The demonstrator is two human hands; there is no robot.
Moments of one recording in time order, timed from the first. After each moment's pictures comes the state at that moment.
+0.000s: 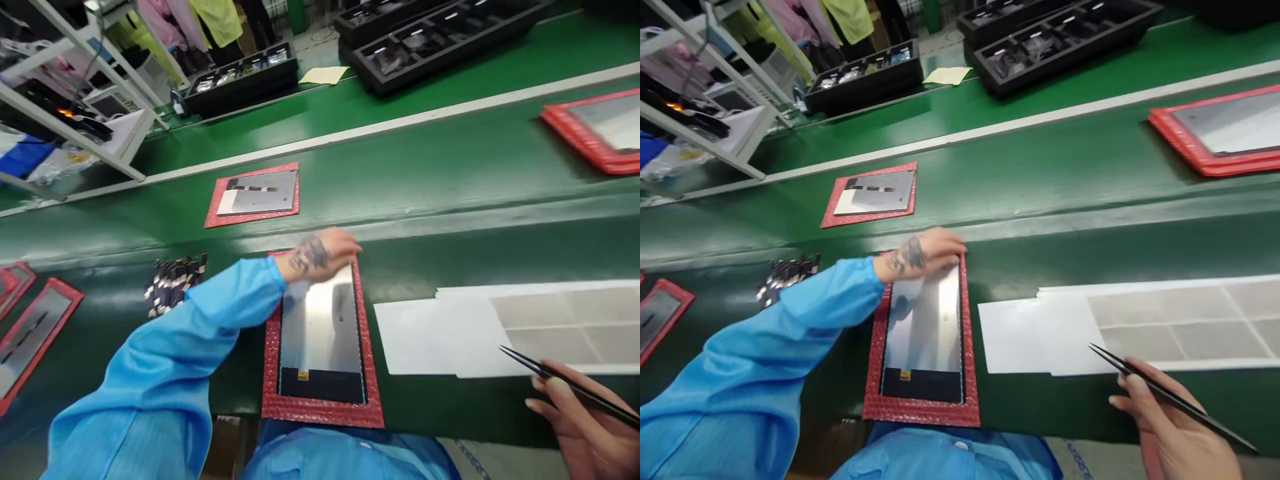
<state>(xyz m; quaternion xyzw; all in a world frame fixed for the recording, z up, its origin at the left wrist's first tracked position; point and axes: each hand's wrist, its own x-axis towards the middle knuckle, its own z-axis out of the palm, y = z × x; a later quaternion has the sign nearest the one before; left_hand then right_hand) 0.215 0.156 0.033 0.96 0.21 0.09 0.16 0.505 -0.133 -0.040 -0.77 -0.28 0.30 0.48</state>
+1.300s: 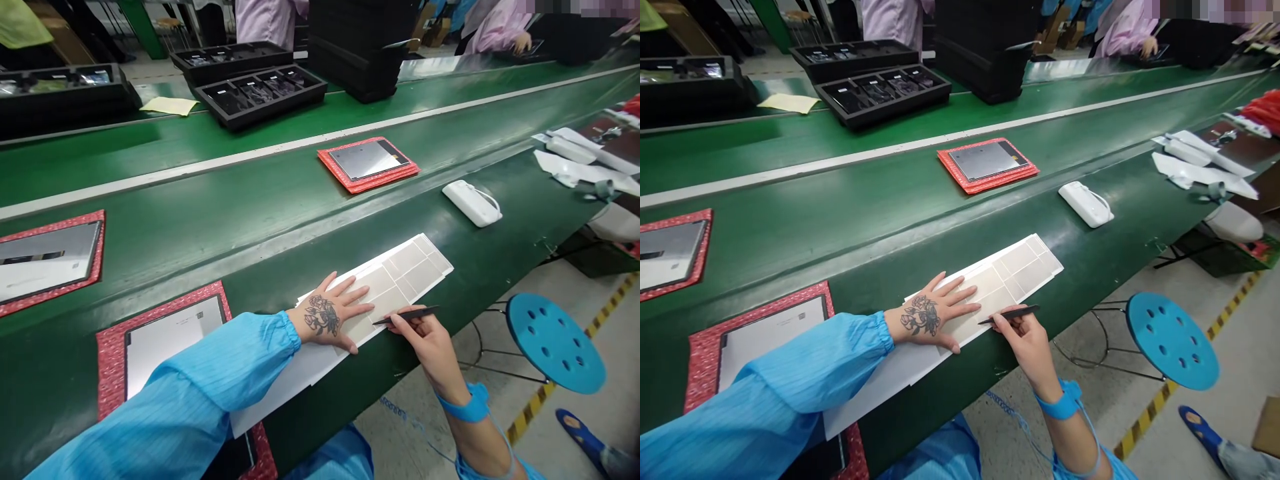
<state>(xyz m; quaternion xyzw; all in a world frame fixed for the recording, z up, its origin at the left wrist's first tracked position) 0.407 0.059 0.004 0.97 -0.02 -0.10 0.24 0.548 -0.124 -0.015 -0.71 -0.24 0.30 0.59</state>
